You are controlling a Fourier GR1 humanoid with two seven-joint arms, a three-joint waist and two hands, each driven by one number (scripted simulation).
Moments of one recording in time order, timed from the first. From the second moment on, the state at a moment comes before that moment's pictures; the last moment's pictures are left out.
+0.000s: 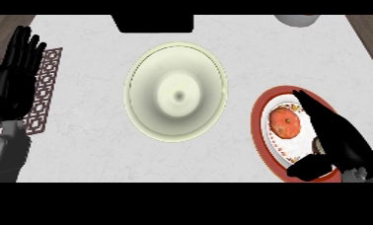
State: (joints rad) left arm -0.24 0.42 0.10 -1.48 0.27 0.13 -0.04; right arm -0.04 -0.49 0.27 -1.91 0.54 0.28 0.77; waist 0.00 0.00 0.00
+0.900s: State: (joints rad) left arm -0.25 0.36 0.17 -1.48 0.19 0.07 -0.03; right arm -0.05 -0.34 0.21 -1.67 0.72 0.28 0.58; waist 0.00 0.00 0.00
